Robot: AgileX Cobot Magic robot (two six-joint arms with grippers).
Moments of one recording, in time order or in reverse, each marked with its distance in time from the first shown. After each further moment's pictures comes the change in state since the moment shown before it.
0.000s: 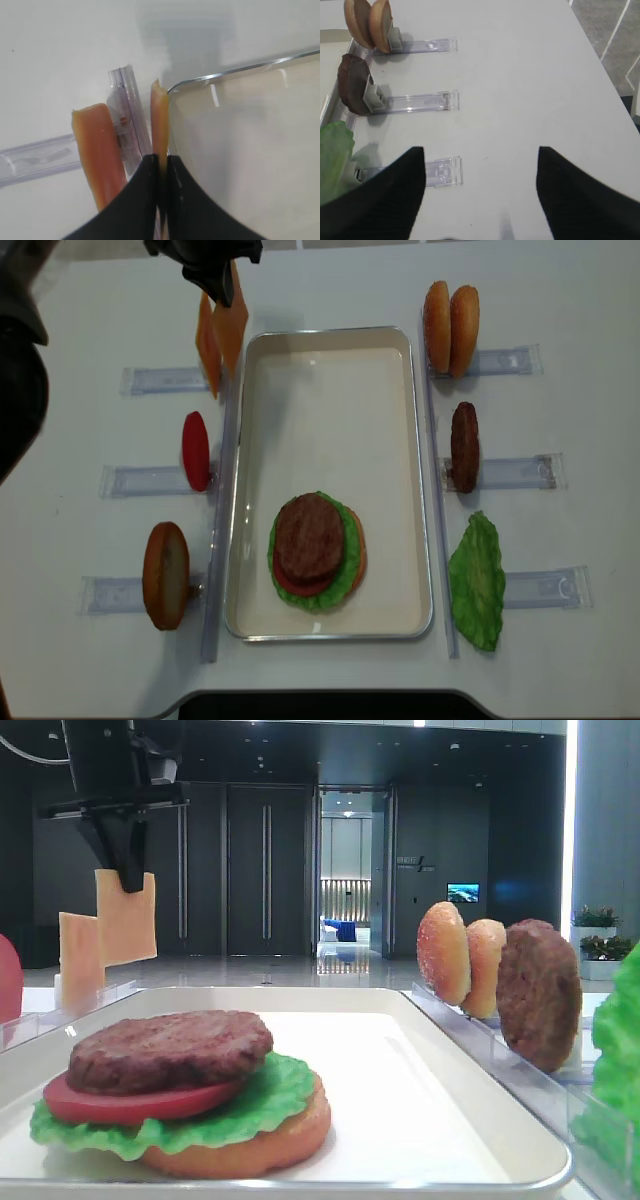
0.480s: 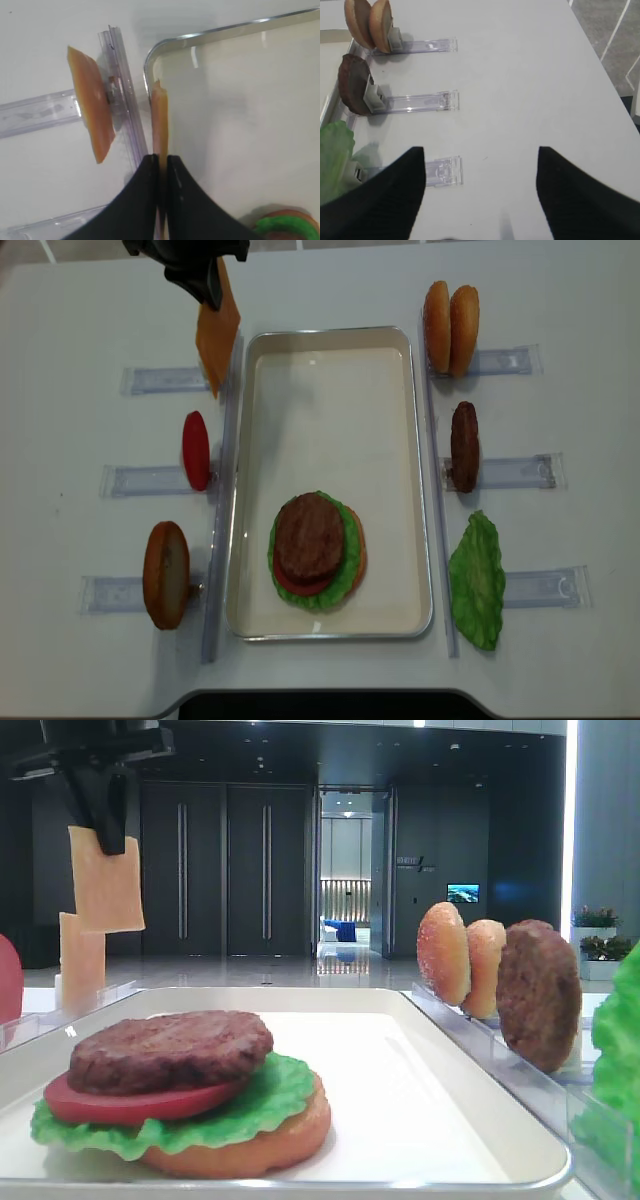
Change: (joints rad) left arm 0.000 -0.164 0.160 -0.037 0.001 0.003; right arm 0.000 0.000 0.000 0.000 0.000 0.000
